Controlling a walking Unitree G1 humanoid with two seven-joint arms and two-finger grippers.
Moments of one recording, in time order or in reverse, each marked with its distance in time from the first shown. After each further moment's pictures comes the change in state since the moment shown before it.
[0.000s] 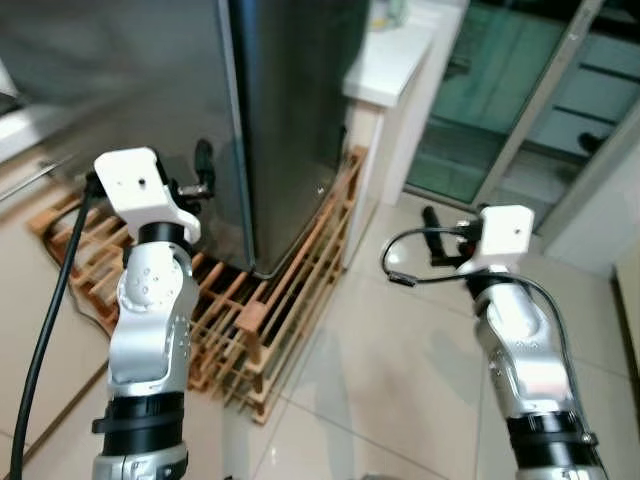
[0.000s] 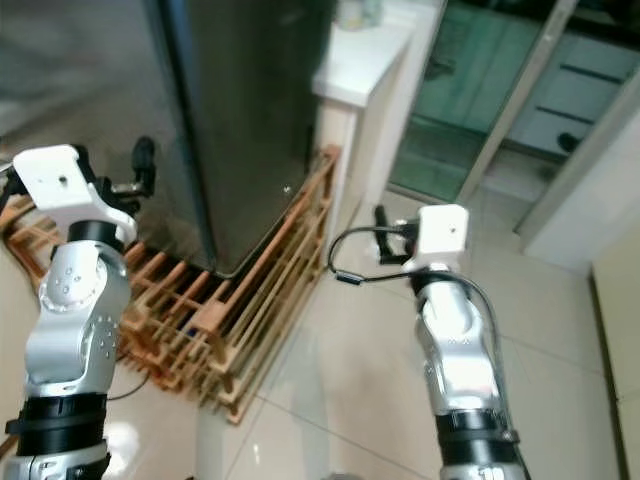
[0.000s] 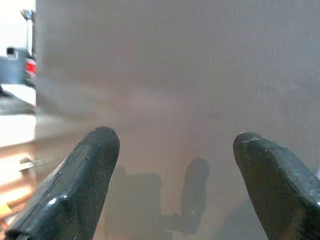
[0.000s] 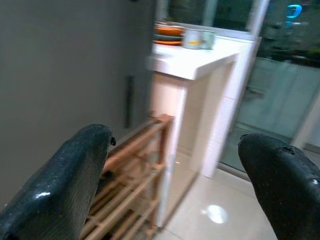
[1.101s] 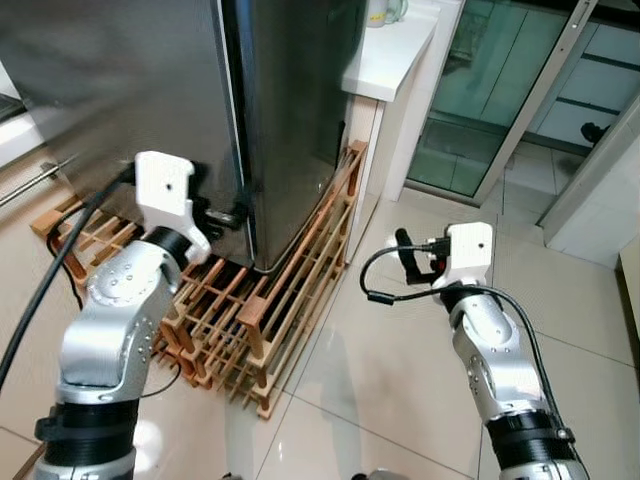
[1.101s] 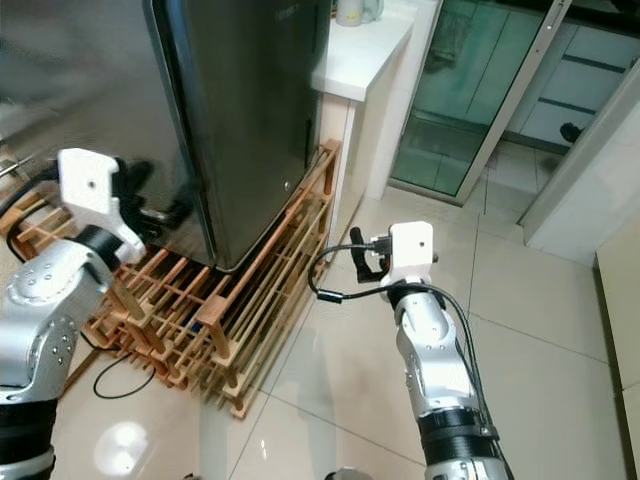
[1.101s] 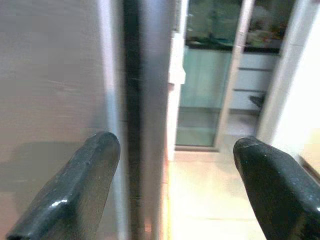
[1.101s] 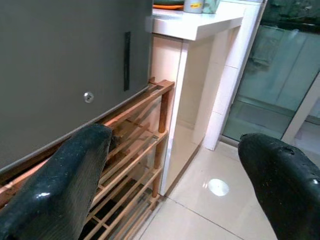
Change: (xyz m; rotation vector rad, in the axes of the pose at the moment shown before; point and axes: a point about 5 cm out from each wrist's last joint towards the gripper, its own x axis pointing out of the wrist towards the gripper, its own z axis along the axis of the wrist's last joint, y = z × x) left arm -0.018 -0.023 0.003 0.032 0.245 -0.585; right arm 0.000 0.007 -0.028 -0.002 0.092 0.023
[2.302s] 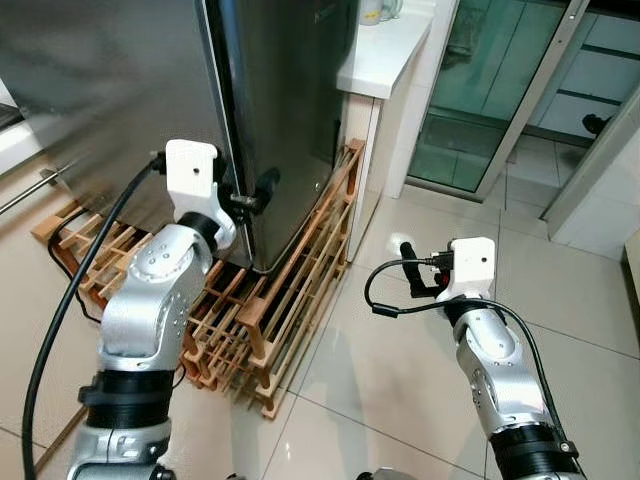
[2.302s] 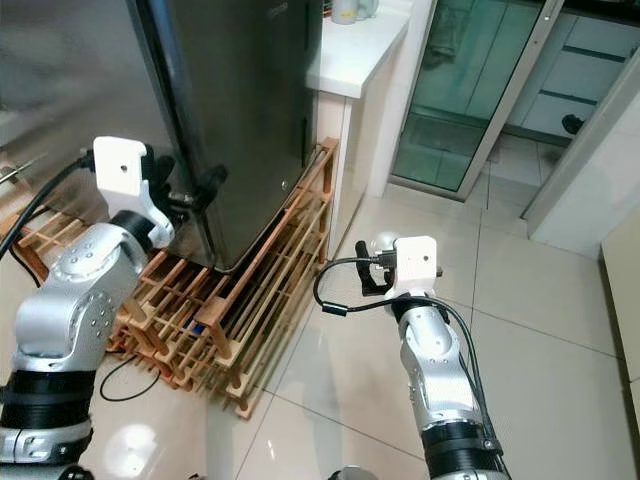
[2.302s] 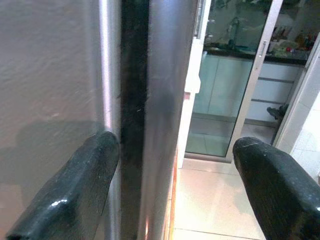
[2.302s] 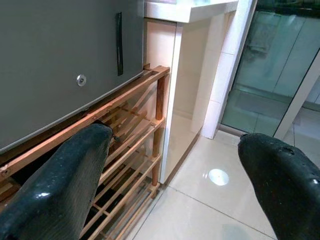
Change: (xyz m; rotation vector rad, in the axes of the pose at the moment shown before) left arm 0.034 -0.001 0.002 -0.064 -0.028 0.118; right arm -0.010 -0.004 -0.010 0.001 0.022 -0.017
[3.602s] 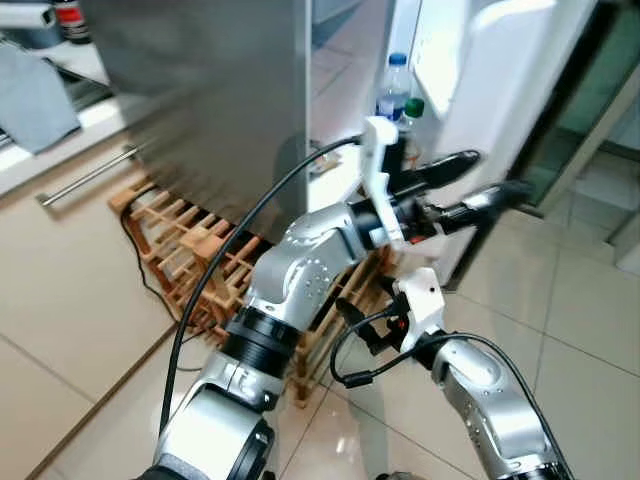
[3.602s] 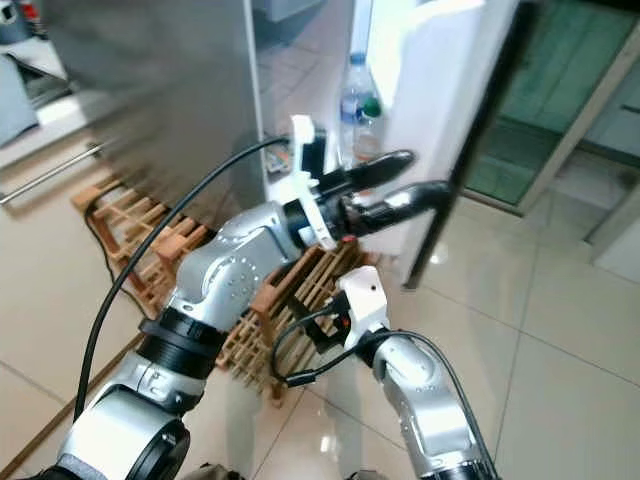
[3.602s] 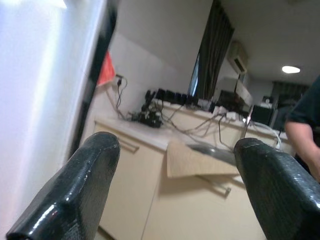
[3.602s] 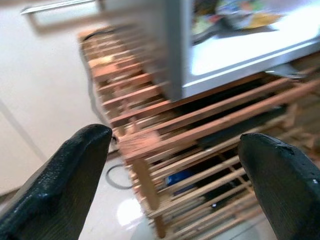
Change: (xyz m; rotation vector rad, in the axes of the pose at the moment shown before) left arm 0.030 -0.170 0.034 -0.418 -0.191 -1.116; right arm -0.034 0.054 -0.010 0.056 0.160 0.473
